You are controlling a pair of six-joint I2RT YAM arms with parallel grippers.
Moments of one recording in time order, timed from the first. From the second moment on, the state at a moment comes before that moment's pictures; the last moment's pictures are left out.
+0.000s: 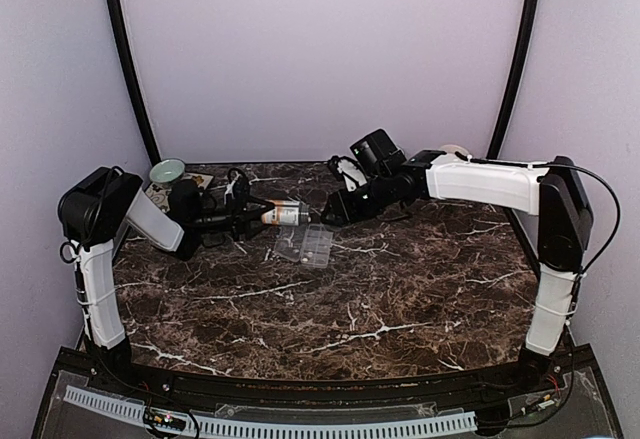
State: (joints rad) left arm -0.30 2.03 0.85 1.16 1.09 -1.33; right arm 0.77 1.90 1.53 -0.48 -0.20 0.29
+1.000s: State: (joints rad) left arm -0.30 2.05 0.86 0.93 1.08 -1.14; right arm 0.76 1.99 1.58 -0.46 -0.23 0.29
